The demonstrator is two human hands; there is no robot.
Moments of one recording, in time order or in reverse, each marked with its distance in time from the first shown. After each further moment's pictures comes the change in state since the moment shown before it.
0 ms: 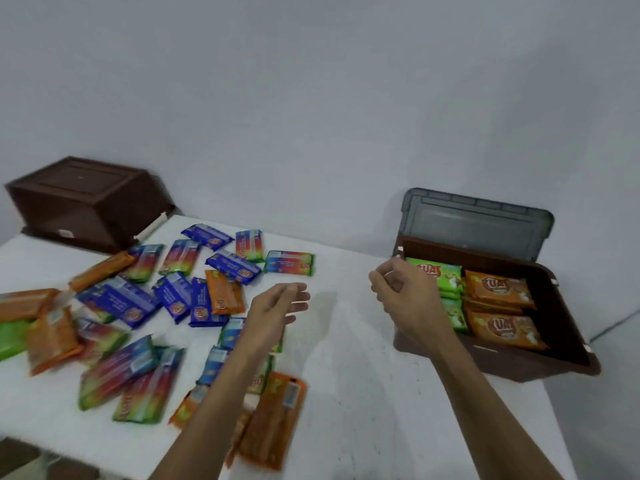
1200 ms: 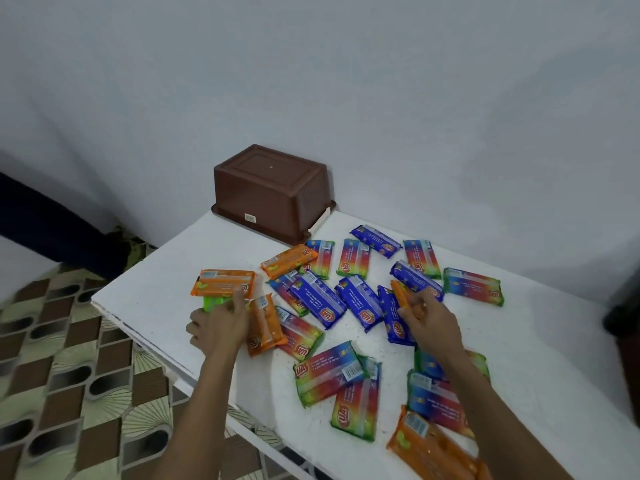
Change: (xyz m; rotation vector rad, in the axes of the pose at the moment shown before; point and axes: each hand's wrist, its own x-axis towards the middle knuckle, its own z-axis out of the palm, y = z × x) left_hand 0.010 -0.072 -0.382 0.649 0.781 -0.545; right_hand 0.024 -0.082 0.300 -0.282 -0.278 0.091
